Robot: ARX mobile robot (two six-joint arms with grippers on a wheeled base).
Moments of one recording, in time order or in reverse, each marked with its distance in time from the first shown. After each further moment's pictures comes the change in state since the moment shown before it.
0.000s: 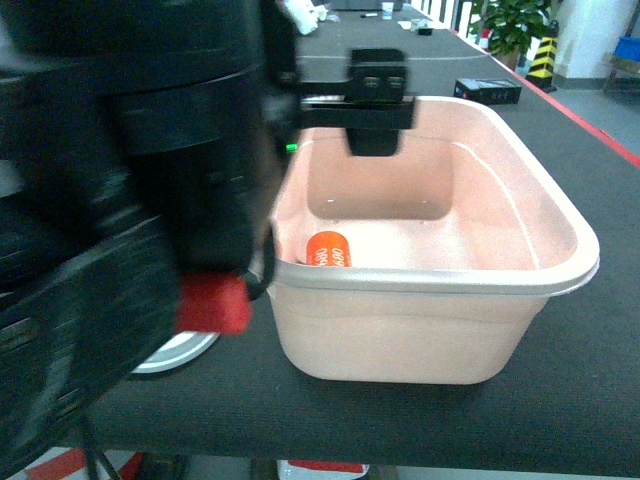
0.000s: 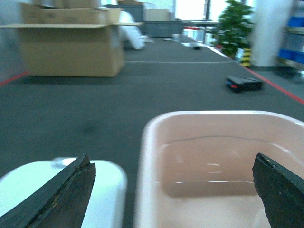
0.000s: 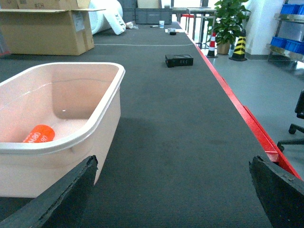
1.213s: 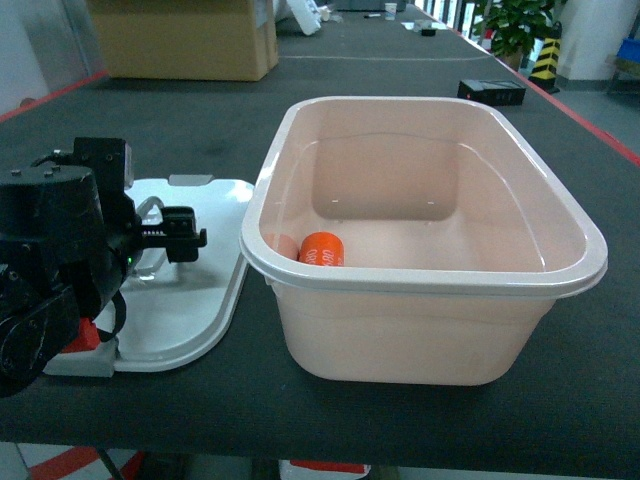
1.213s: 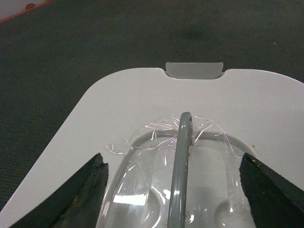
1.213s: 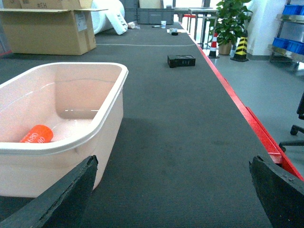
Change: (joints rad) left arm 0.451 0.504 0.247 -0.019 0.282 -0.002; right arm 0.000 0.000 0.000 0.000 -0.001 0.000
